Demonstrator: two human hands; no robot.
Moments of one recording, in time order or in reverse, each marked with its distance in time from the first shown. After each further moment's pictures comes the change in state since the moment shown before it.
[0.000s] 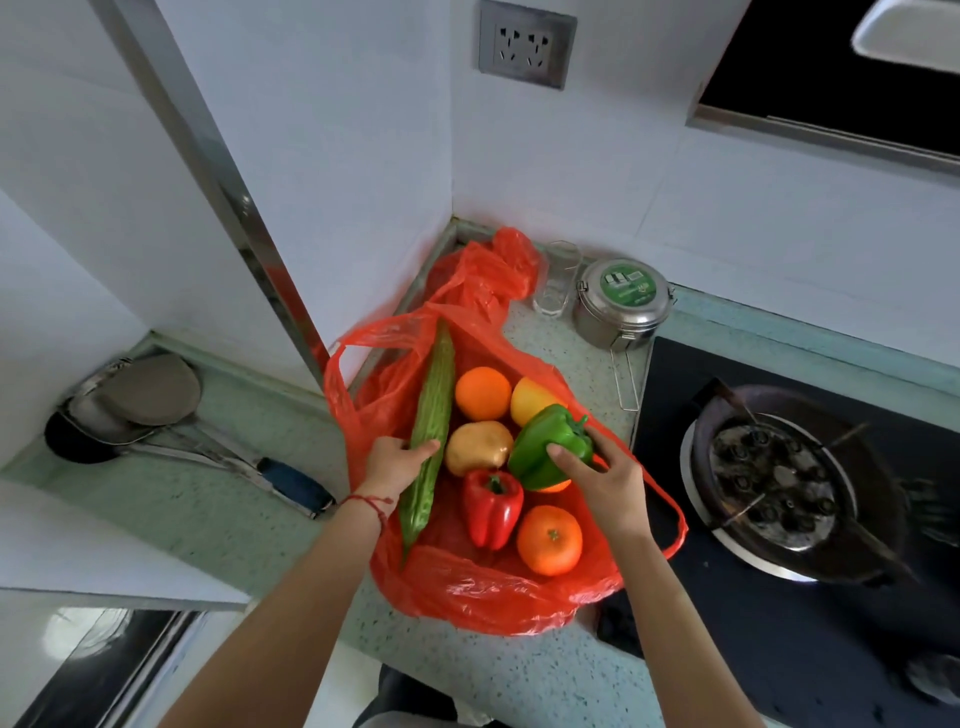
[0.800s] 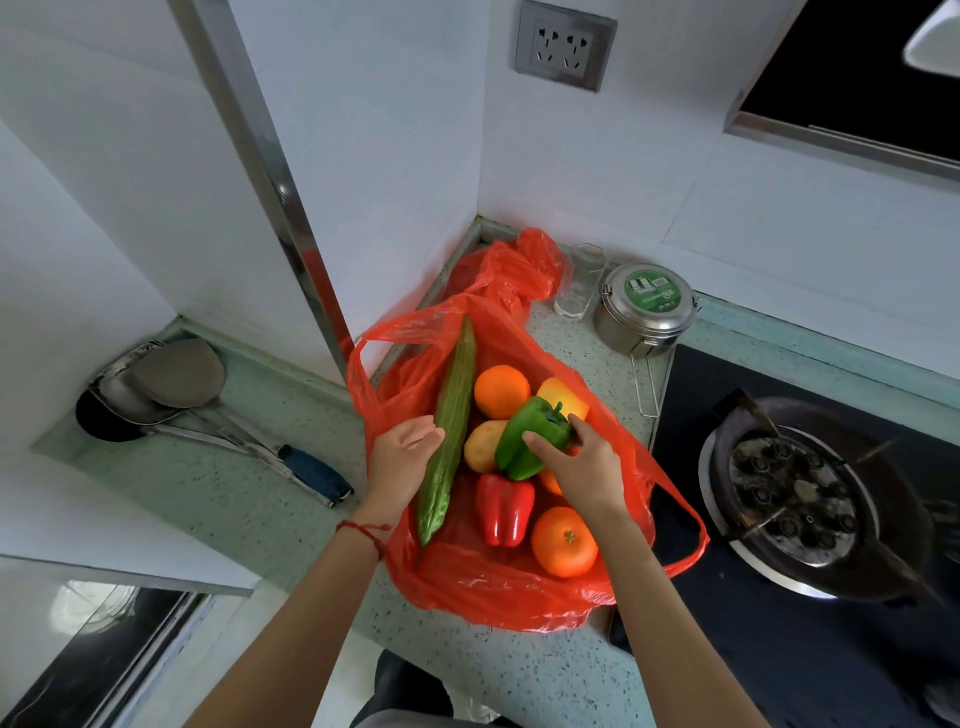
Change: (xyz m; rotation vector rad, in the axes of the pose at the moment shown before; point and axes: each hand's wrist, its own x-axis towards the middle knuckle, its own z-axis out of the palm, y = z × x) left_hand -0.028 -0.003 -0.018 -0.395 0.001 0.128; right_hand 0.011 -0.018 0.037 -0.253 -0.075 -0.006
